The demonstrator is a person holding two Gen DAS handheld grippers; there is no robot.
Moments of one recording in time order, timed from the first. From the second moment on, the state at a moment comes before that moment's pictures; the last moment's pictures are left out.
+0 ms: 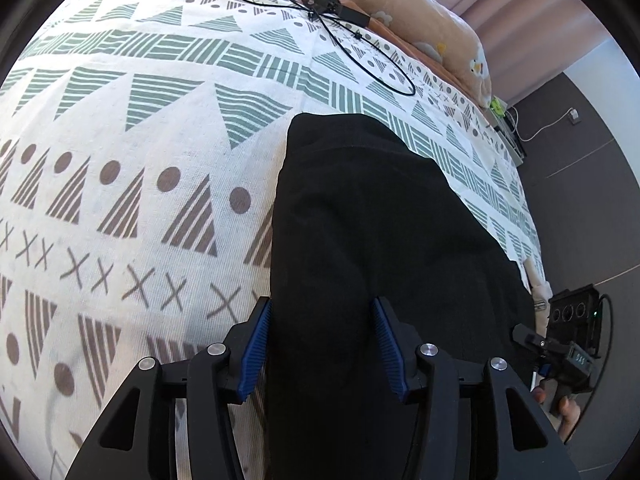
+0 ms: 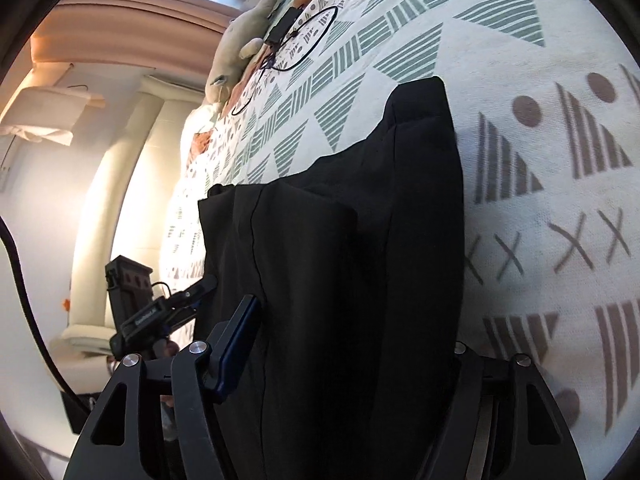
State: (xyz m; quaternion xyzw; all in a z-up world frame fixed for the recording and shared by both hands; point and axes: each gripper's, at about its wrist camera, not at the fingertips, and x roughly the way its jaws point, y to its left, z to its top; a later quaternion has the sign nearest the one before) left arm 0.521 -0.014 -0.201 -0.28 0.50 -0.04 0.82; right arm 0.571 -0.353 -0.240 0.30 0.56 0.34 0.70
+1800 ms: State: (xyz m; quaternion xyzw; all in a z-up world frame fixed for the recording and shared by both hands) left arm 0.292 -0.114 0.032 -0.17 0.27 -0.09 0.94; right arm 0.322 -0.400 0.018 0.16 0.30 0.32 0.88
